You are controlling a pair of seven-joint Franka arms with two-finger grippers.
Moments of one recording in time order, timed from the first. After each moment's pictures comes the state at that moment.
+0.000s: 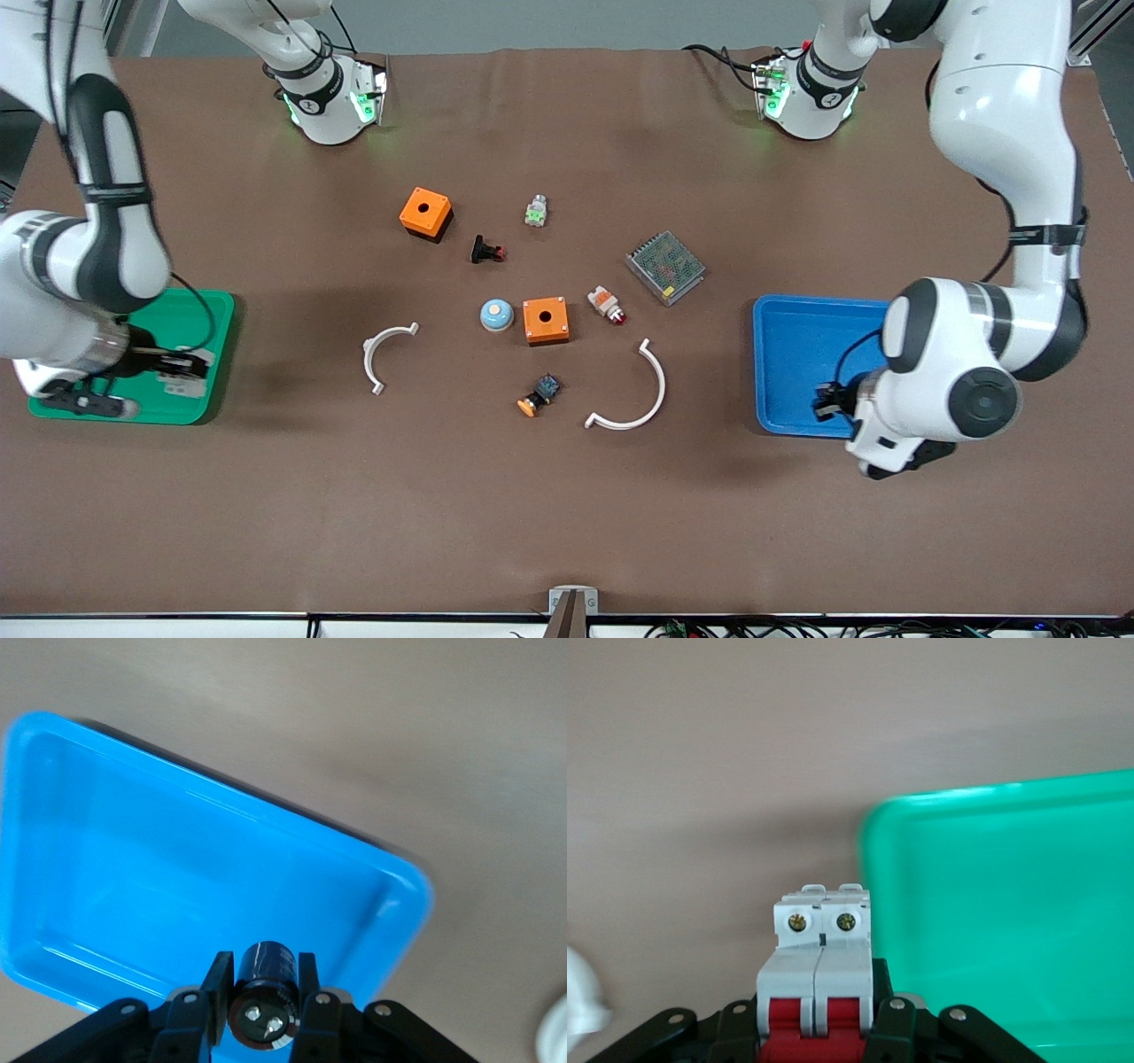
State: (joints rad) left arm -0.09 0.71 -0.04 -1.30 0.03 1.78 -0.43; right arm -0.02 0.41 -0.27 -1.85 0.17 2.20 -0.23
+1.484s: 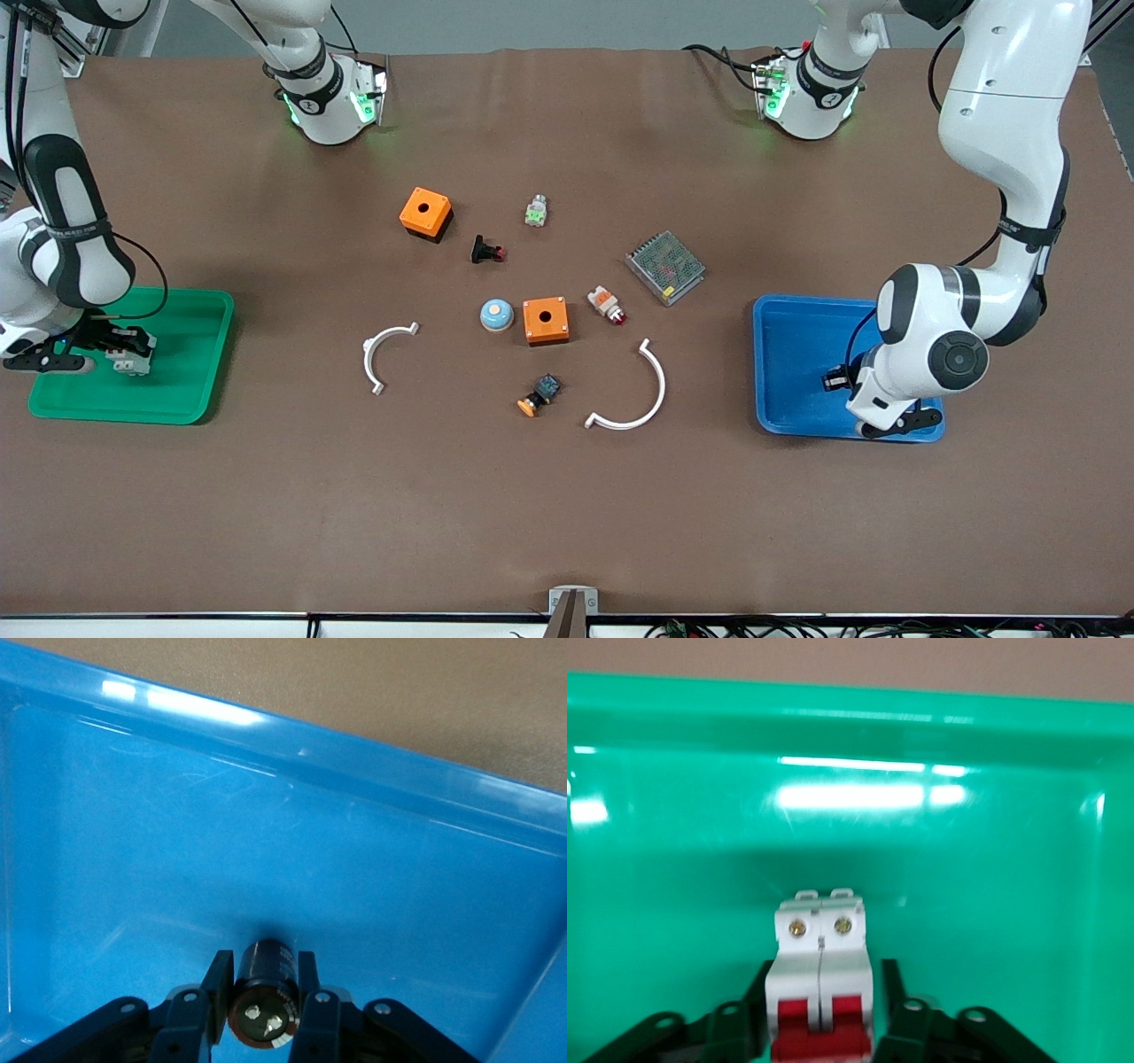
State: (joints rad) left arm -0.04 0.62 -0.05 -1.76 0.09 2.20 -0.33; right arm -0.25 0.55 -0.25 -1.98 0.23 2.60 -0.65
